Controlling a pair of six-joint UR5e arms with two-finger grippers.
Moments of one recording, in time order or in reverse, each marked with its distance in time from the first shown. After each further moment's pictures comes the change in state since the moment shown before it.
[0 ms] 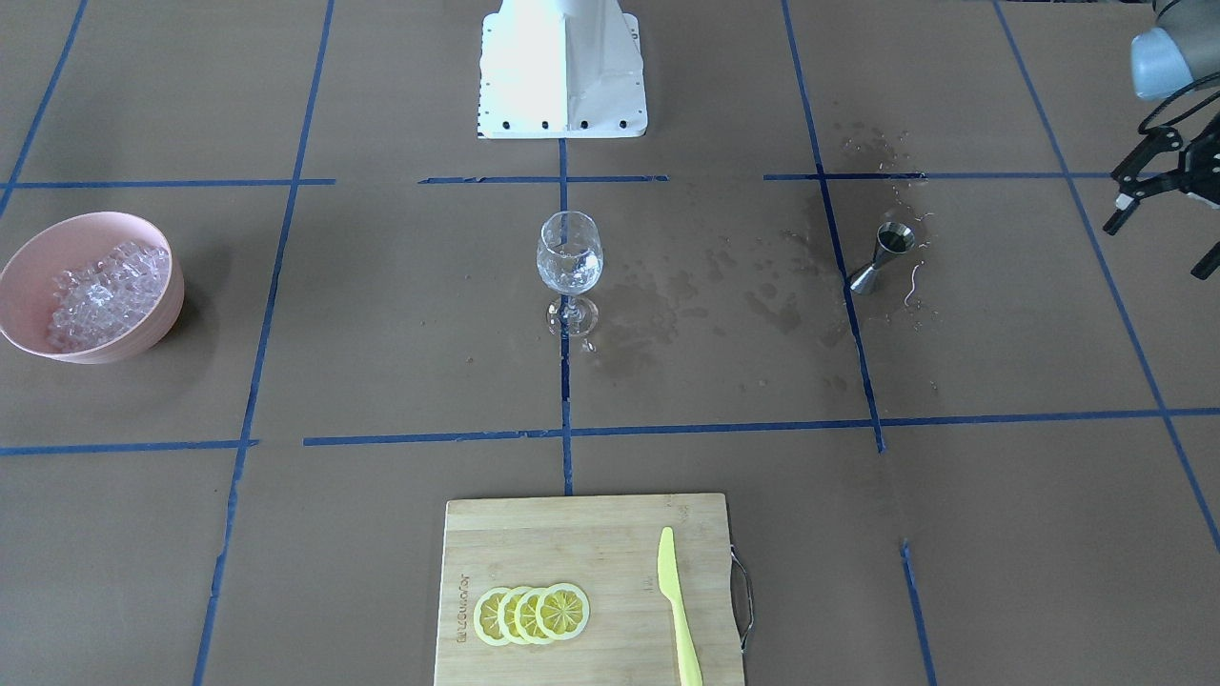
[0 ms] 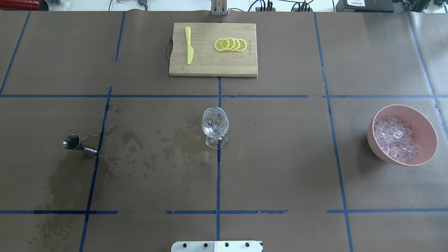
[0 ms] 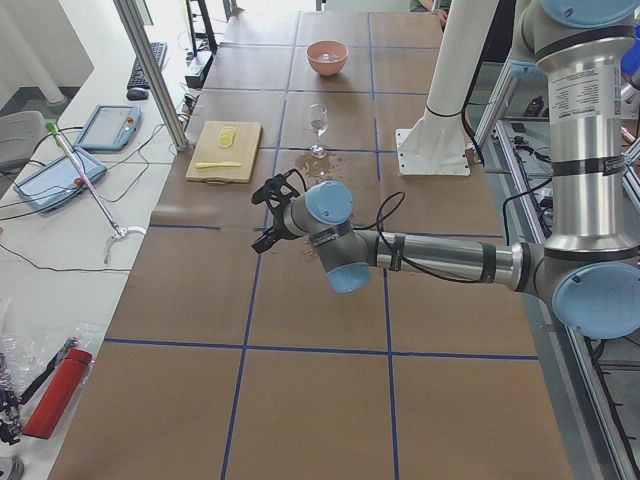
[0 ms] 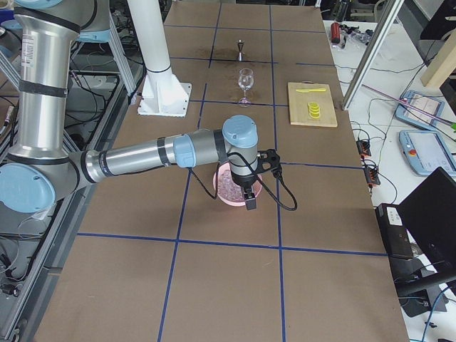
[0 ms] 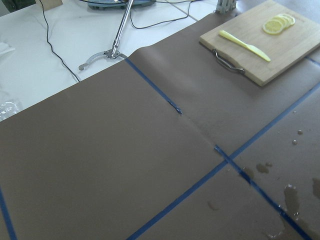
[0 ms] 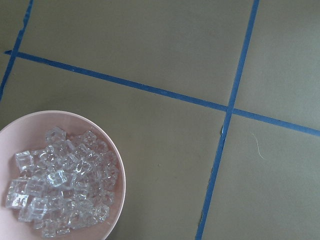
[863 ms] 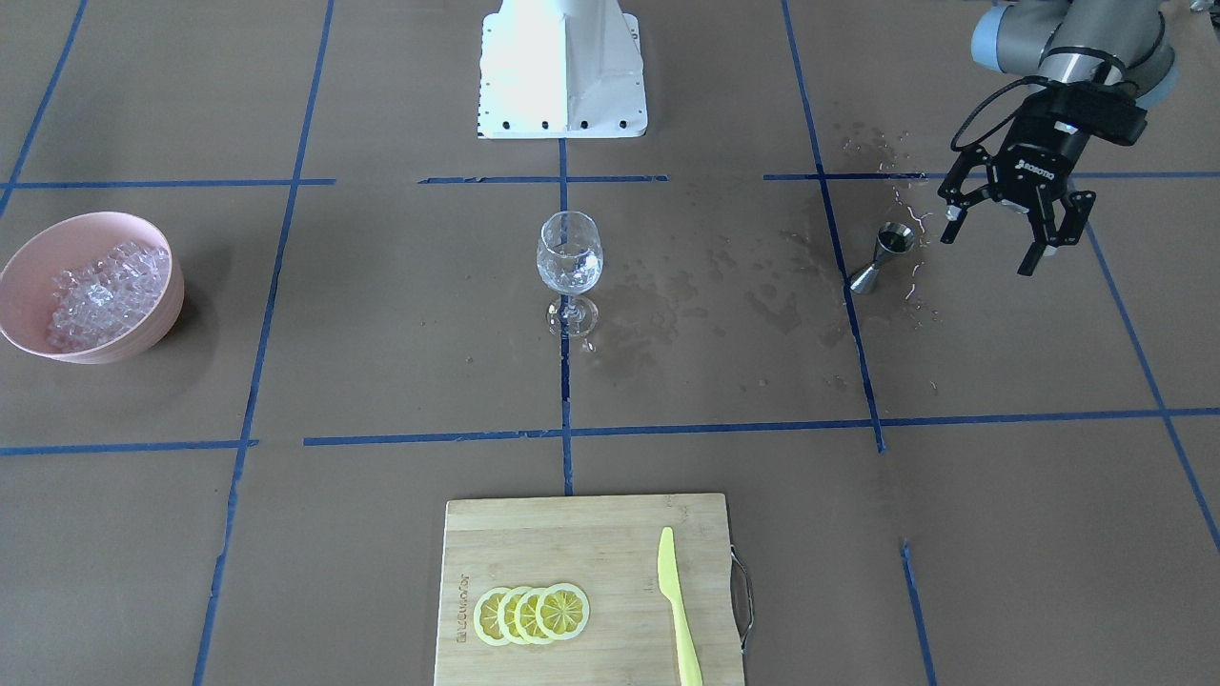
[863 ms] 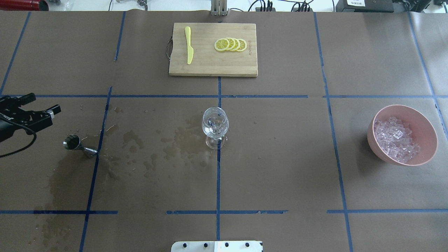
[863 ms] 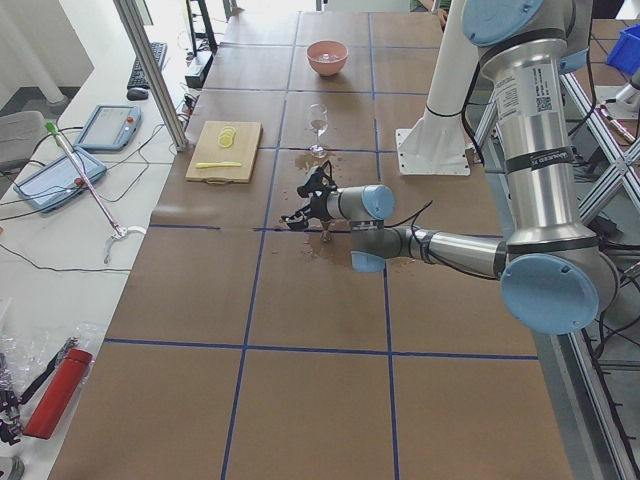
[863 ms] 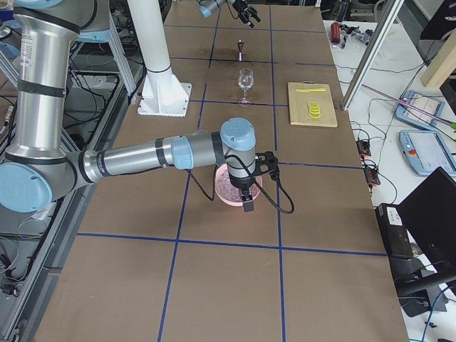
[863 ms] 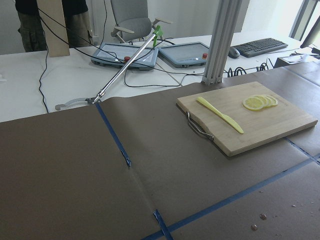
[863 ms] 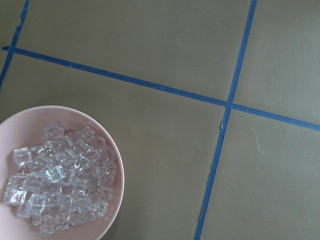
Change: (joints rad) left arm 0.619 0.107 -0.055 -0.259 0.885 -0.297; right arm 0.000 -0.011 0.002 0.002 0.000 0.000
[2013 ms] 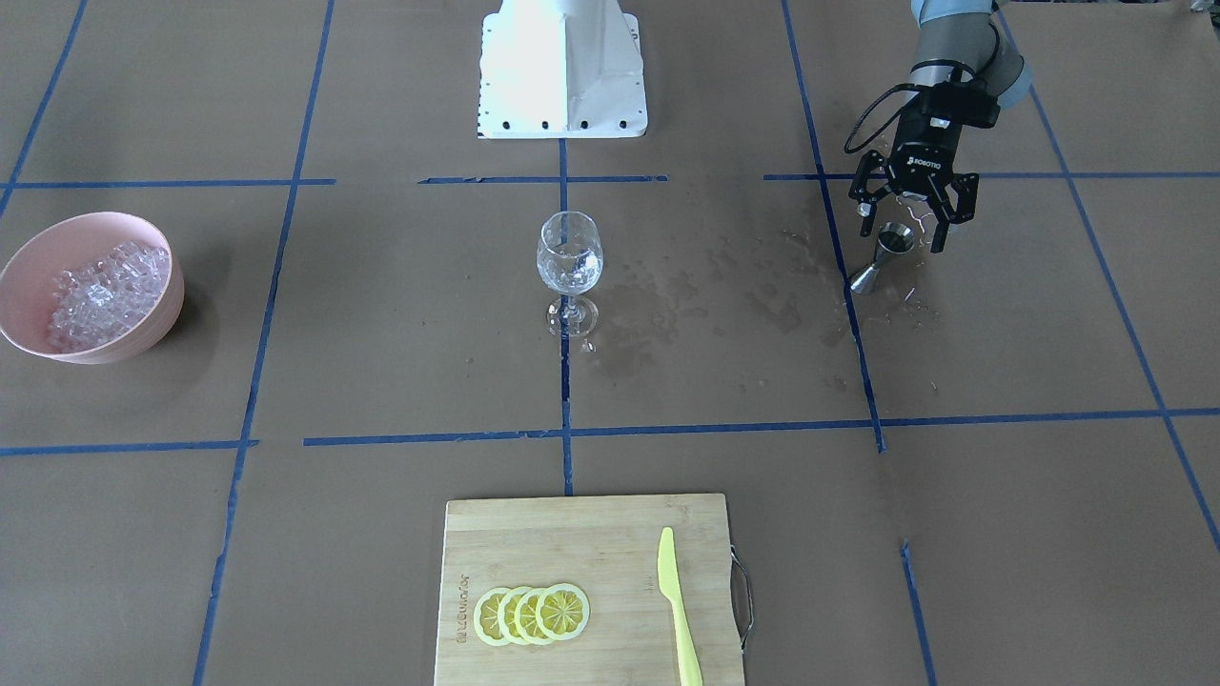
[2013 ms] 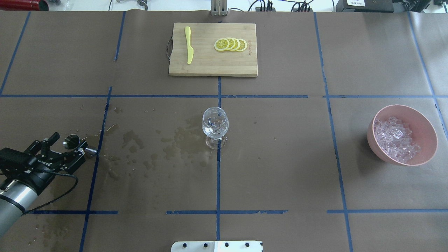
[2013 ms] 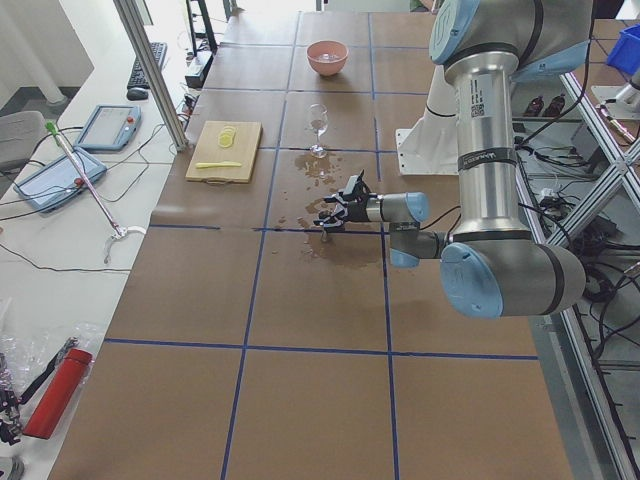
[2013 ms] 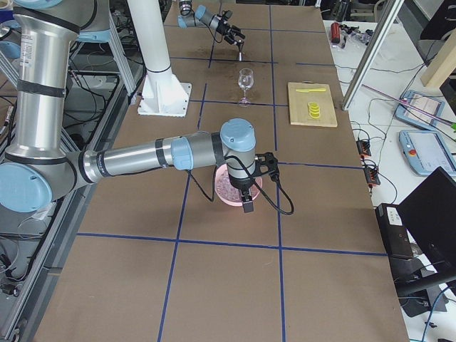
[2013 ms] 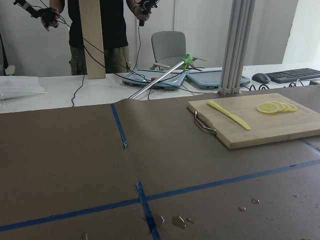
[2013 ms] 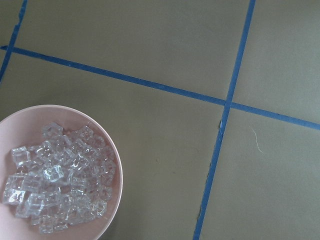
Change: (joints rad) left arm 0.451 -0.037 0.112 0.004 0.636 -0.115; right arm 0.001 0.000 -0.003 -0.001 0.000 0.000
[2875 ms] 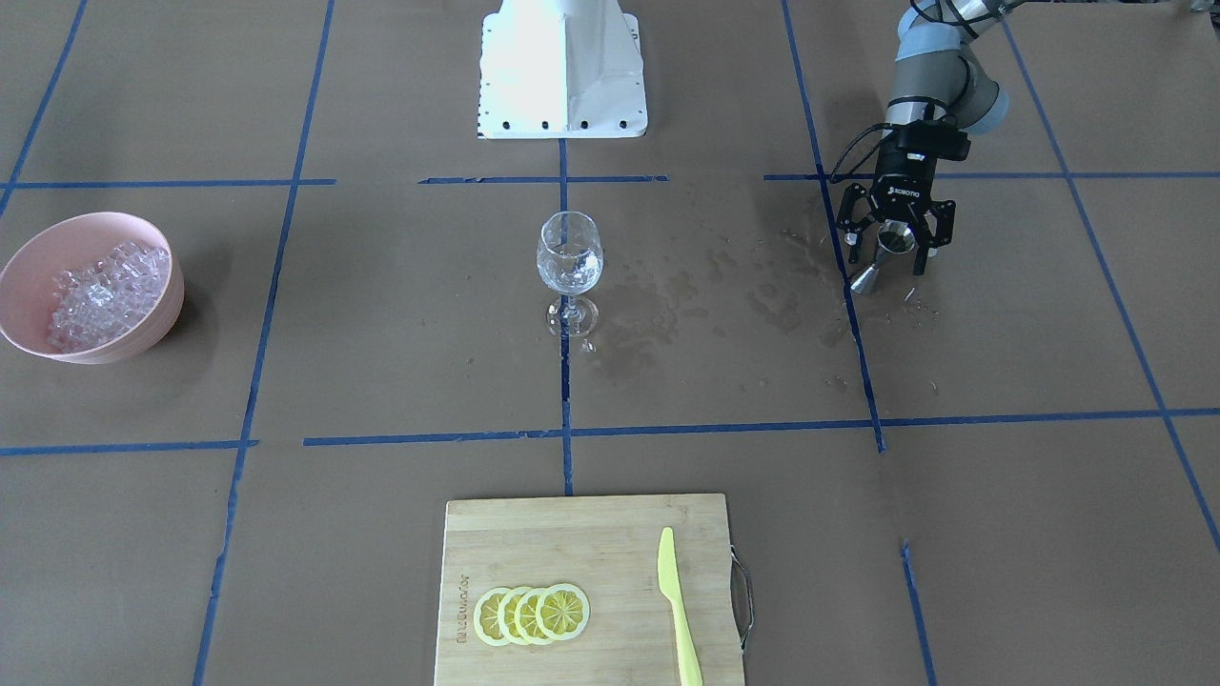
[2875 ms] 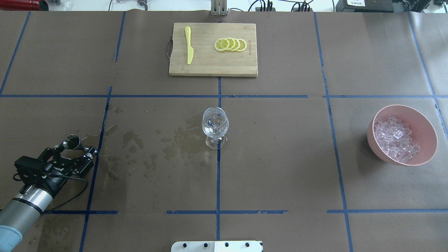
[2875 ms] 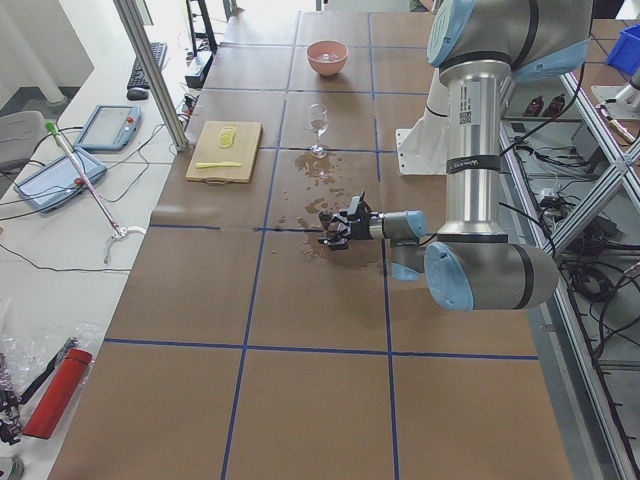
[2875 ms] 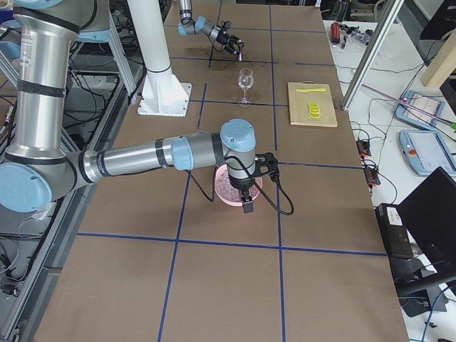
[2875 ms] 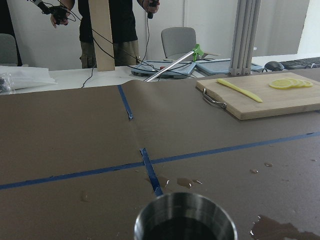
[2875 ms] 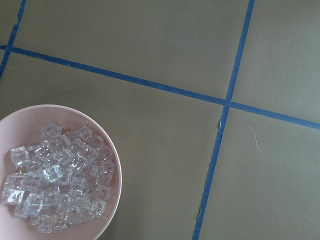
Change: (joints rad) left arm 0.029 -0.075 0.152 -0.007 0.050 -0.058; right arm 0.000 0.000 -0.001 0.000 -0.002 0.000
